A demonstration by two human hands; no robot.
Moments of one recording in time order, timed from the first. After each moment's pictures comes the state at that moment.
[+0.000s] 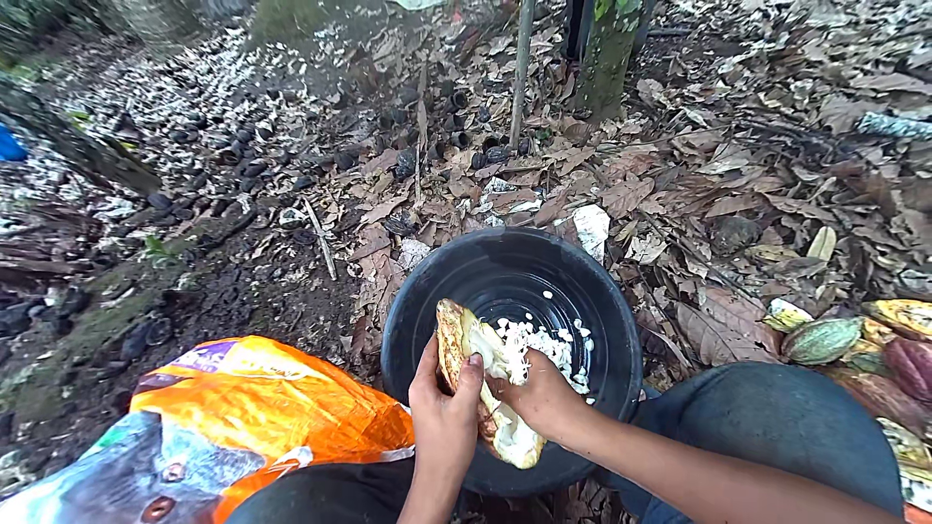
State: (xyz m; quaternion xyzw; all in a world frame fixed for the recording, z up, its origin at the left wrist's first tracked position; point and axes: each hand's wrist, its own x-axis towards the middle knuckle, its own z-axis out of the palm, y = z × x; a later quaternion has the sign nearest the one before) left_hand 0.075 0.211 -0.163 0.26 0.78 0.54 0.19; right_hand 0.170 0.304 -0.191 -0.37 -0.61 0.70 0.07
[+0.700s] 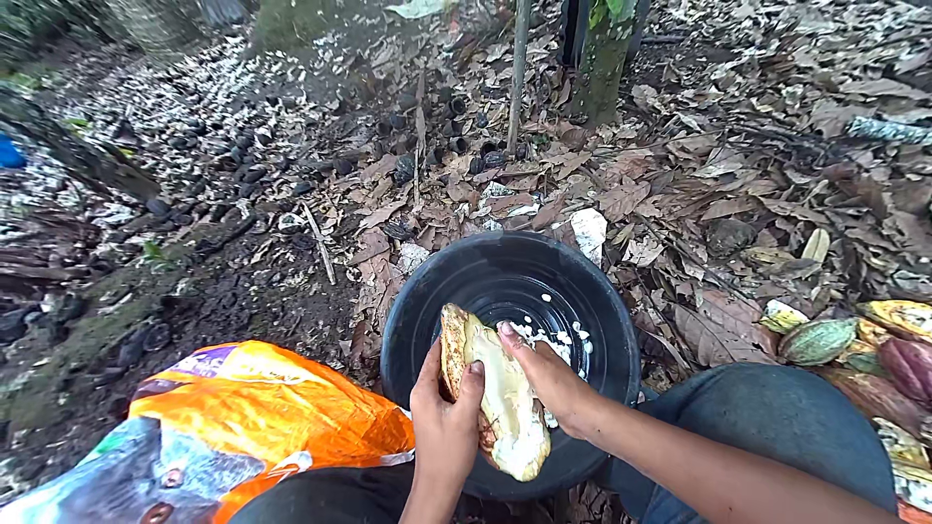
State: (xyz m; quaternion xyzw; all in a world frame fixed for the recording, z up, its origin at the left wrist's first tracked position) left_hand 0.077 0.207 -0.163 0.29 0.76 0.55 0.18; right_hand 0.171 0.321 -0.171 -0.41 -0.52 0.75 0.03
